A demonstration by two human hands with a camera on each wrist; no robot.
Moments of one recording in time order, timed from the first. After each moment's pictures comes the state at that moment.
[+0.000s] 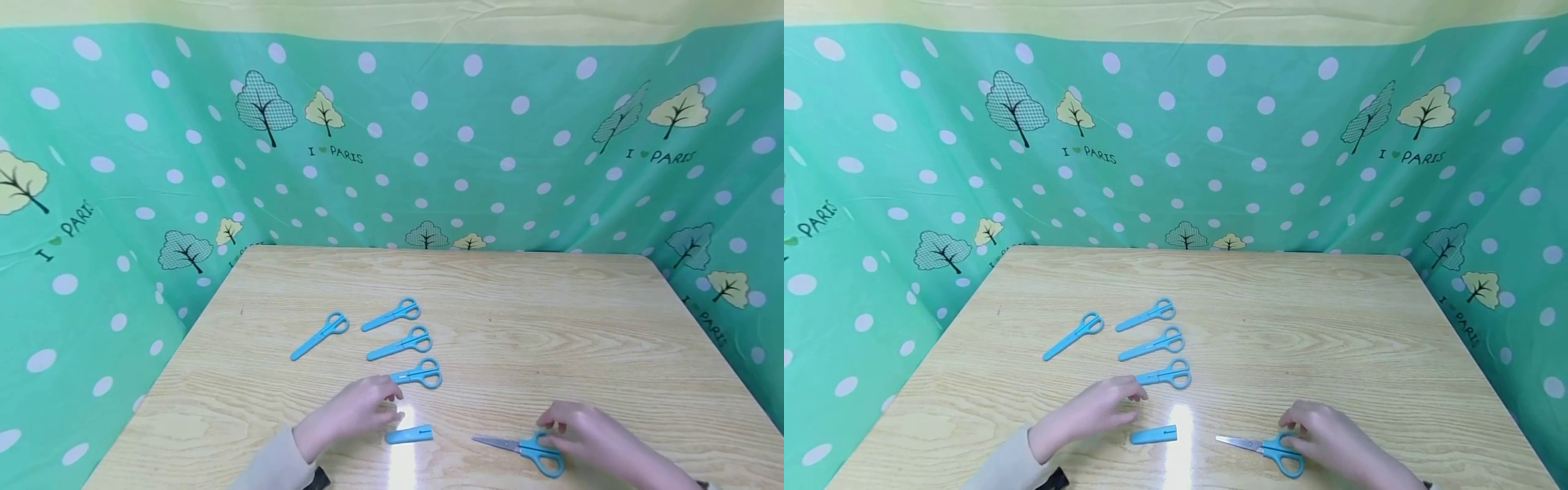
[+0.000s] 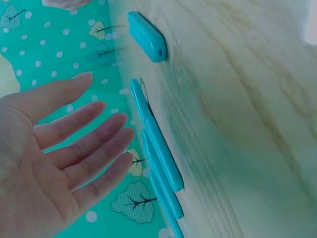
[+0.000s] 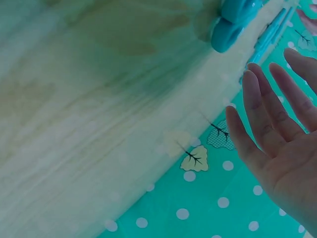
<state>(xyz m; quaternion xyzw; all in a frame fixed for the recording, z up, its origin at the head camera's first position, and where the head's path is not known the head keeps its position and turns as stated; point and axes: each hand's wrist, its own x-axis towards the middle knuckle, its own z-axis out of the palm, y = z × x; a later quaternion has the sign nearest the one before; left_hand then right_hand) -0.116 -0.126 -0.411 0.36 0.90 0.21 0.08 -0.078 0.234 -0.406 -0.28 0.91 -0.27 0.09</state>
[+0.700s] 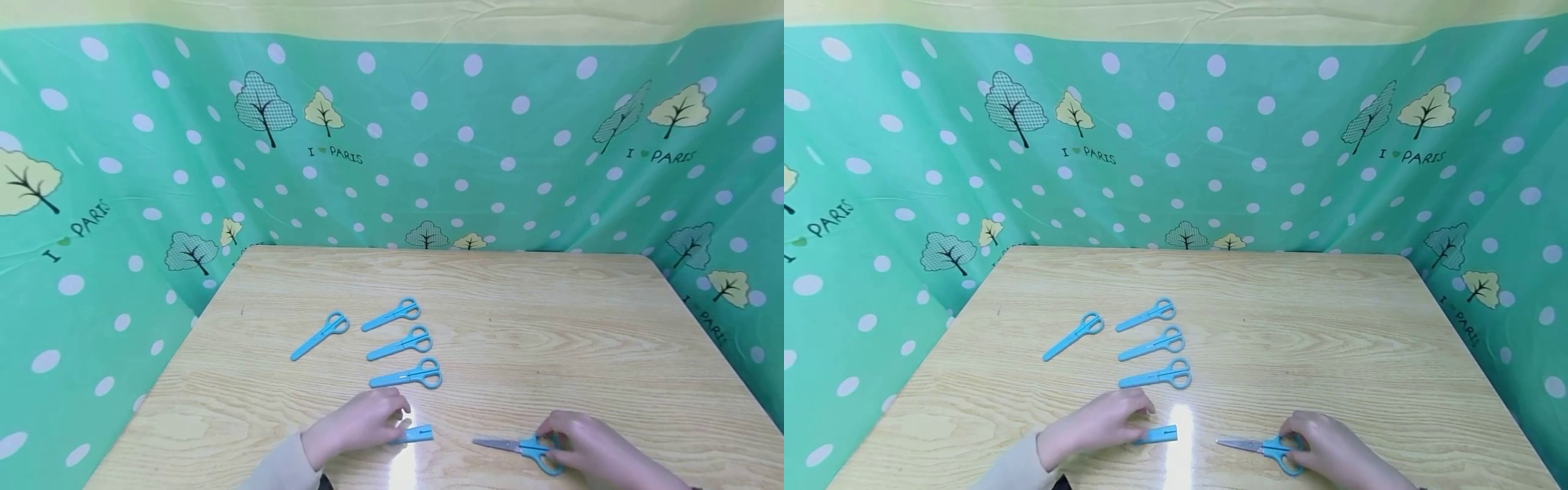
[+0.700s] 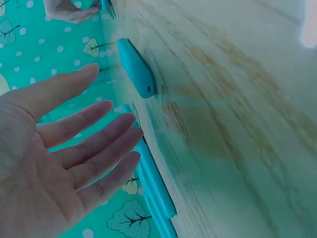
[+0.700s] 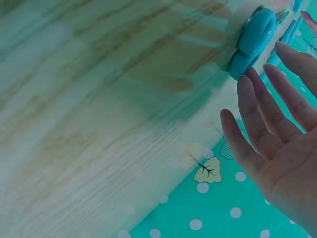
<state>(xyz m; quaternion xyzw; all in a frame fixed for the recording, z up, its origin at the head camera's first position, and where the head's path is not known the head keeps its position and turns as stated) -0.107 -0.116 -0.417 0.38 0.90 0.16 0.09 -0.074 0.237 -0.420 -0.26 0.92 -0.25 0.16</state>
